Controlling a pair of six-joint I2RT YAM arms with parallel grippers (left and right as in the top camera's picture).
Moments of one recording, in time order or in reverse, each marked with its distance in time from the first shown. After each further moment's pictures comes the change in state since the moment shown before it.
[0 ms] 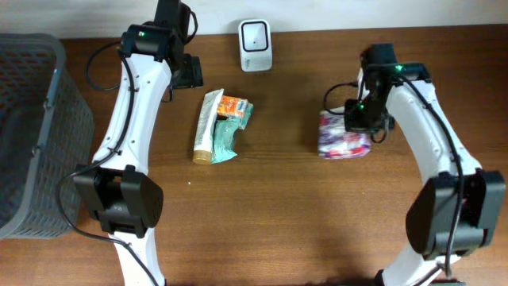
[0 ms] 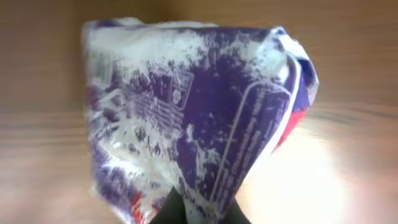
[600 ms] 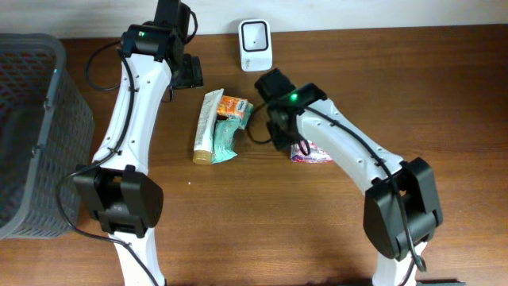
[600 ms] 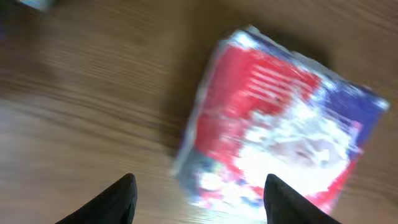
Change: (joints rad) left arm 0.000 0.000 0.000 0.000 0.000 0.000; right arm 0.452 0.108 0.035 0.137 0.169 0.014
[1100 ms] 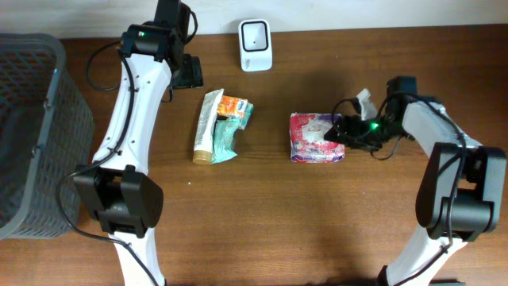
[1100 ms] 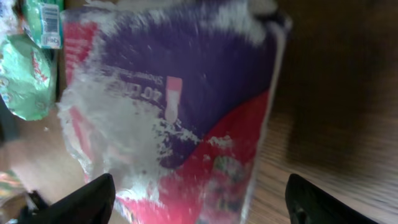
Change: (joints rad) left arm 0.000 0.000 0.000 0.000 0.000 0.000; right arm -0.659 0.010 -0.337 0.250 -0.875 -0.277
